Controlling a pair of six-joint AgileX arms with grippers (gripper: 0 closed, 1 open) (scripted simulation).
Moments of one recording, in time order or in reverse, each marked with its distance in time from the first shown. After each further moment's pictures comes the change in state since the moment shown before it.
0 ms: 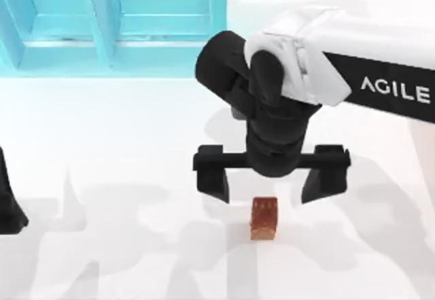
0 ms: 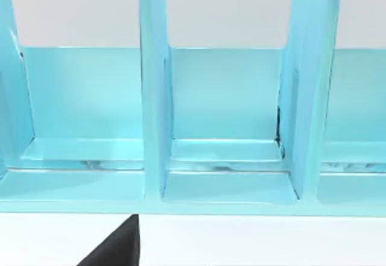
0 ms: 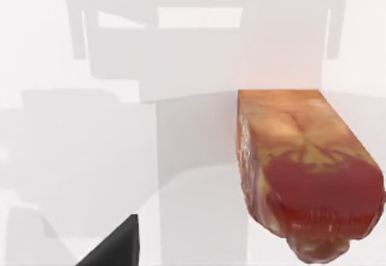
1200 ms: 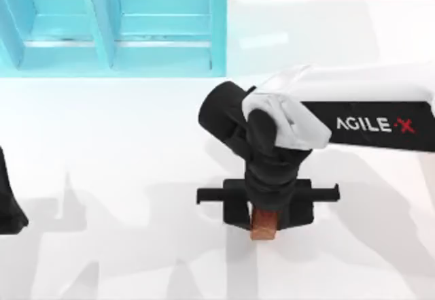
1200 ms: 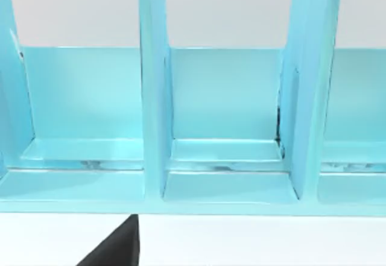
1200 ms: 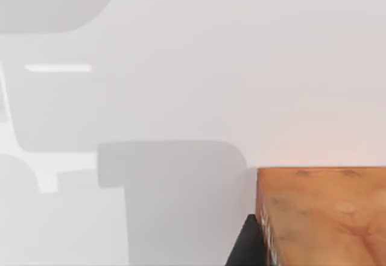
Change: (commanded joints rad) left arm 0.000 0.000 0.000 0.000 0.000 0.000; right arm 0.004 0.071 -0.174 0.245 0.001 0.005
